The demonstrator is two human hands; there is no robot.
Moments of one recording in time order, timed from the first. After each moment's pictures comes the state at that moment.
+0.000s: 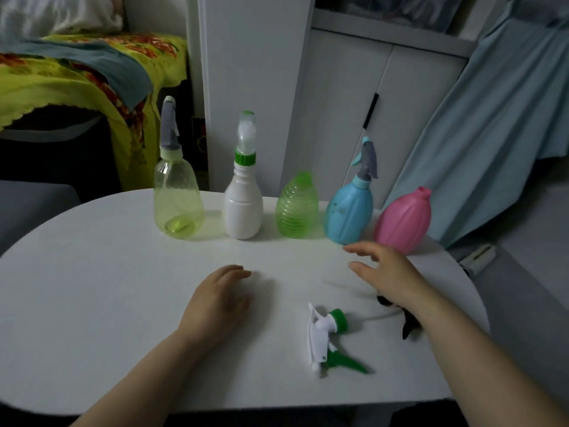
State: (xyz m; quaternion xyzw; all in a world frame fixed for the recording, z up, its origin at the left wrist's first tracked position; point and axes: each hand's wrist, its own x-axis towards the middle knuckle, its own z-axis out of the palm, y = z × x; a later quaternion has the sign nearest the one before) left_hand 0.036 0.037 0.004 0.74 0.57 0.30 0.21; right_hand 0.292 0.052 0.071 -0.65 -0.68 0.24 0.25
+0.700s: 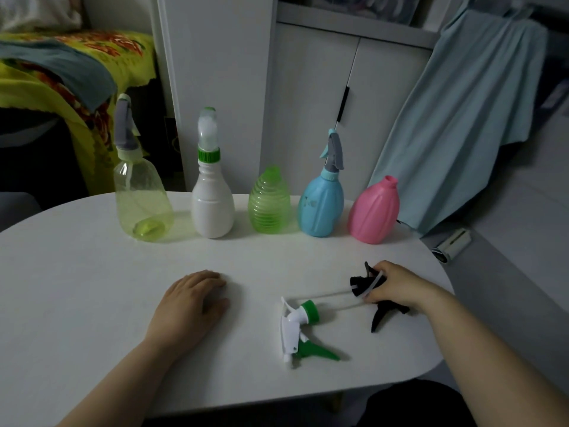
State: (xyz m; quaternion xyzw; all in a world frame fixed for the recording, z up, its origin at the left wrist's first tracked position) left_hand 0.043 0.038 -0.002 0.76 0.58 0.23 0.16; right_hand 0.368 0.043 0.044 -0.76 -0.54 0.34 0.10
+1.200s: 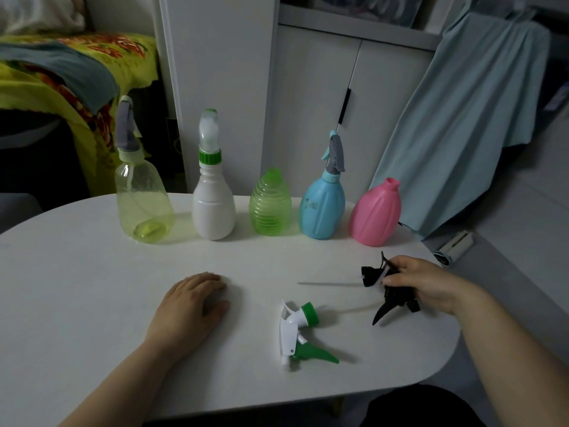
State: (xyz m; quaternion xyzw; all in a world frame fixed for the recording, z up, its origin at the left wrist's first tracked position) left_hand 0.041 0.039 -0.004 0.76 0.58 0.24 0.16; right_hand 0.394 0.040 0.061 -0.67 -0.48 0.51 0.27
